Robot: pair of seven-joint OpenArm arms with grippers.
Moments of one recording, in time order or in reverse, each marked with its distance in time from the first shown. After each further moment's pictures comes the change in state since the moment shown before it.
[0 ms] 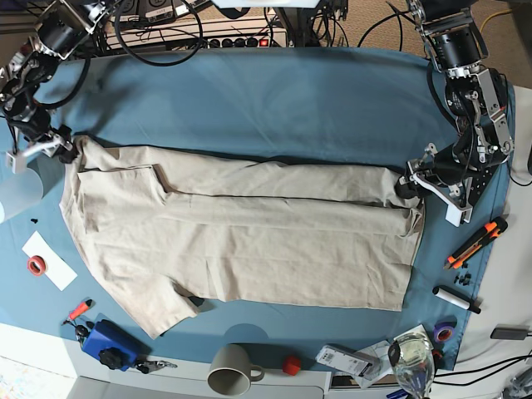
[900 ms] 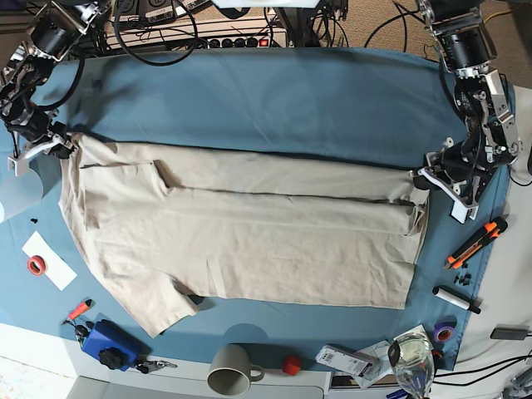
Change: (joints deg) left arm 0.2 -3.1 0.2 -0.3 0.4 -1.8 2.2; right arm -0.3 3.4 -2.0 -0.8 0.0 0.1 -2.6
